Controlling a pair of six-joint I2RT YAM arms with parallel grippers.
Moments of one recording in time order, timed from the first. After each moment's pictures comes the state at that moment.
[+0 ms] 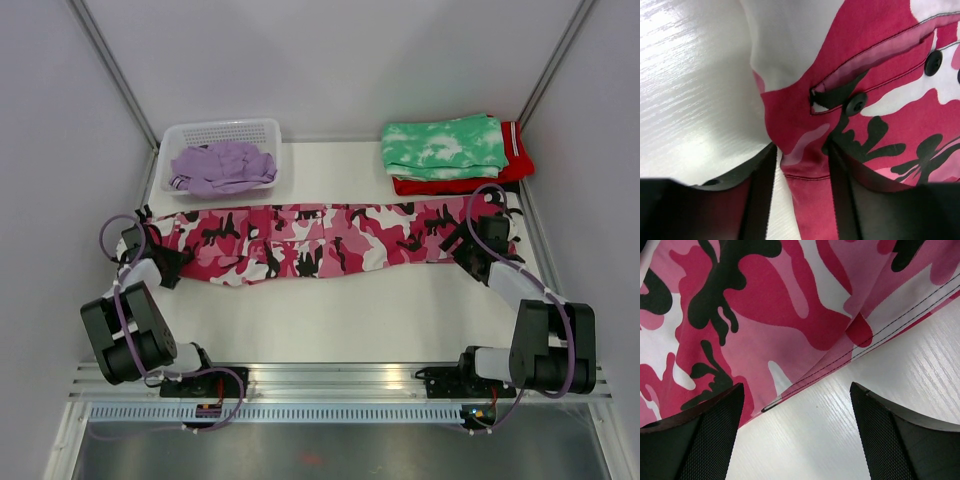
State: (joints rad) left arm 0.45 1.39 0.64 -0.24 -0.01 -0.81; right arm -0.11 1.30 0.58 -0.12 0.03 0.65
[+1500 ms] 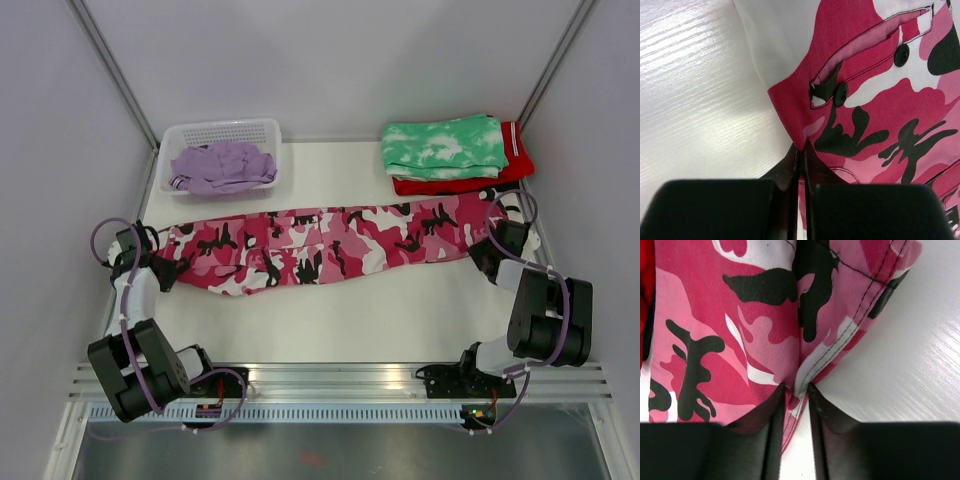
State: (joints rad) left arm 0.45 1.18 0.67 -0.50 -0.10 -0.79; right arm -0.28 1.47 0.54 0.16 0.05 0.81
